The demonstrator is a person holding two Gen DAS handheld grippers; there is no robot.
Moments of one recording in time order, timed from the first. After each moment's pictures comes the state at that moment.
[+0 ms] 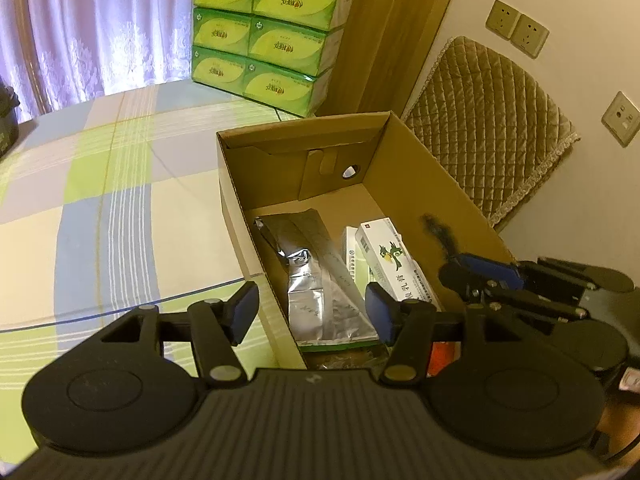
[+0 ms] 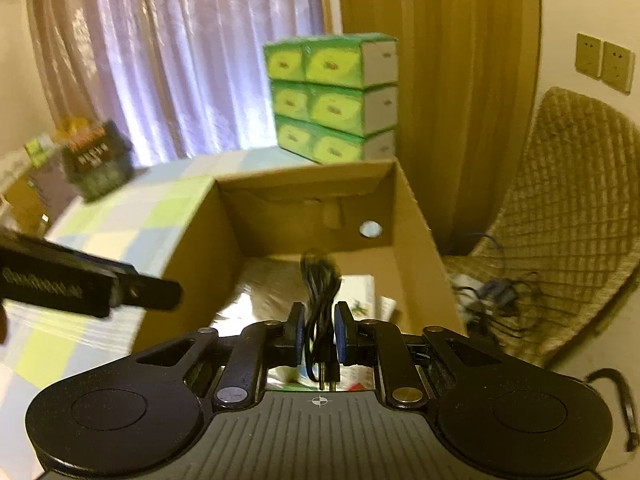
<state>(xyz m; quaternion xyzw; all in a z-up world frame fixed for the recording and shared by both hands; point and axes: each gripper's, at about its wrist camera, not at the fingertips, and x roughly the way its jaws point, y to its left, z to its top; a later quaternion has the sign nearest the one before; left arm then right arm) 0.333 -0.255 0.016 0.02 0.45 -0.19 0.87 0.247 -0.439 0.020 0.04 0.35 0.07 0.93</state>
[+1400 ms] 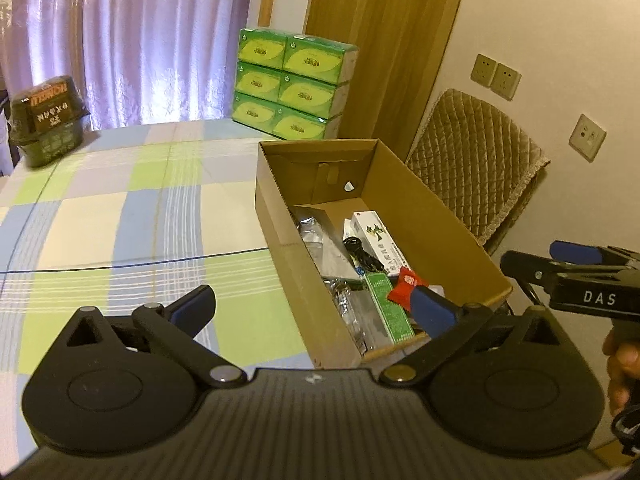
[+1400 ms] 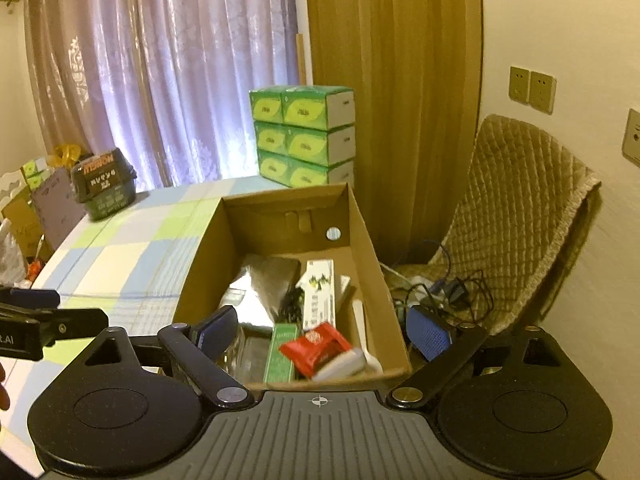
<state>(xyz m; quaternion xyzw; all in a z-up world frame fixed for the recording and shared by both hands) 0.175 -0.207 0.056 0.00 0.36 -0.16 0.92 0.105 -0.443 0.082 0.04 0.31 0.01 0.95</state>
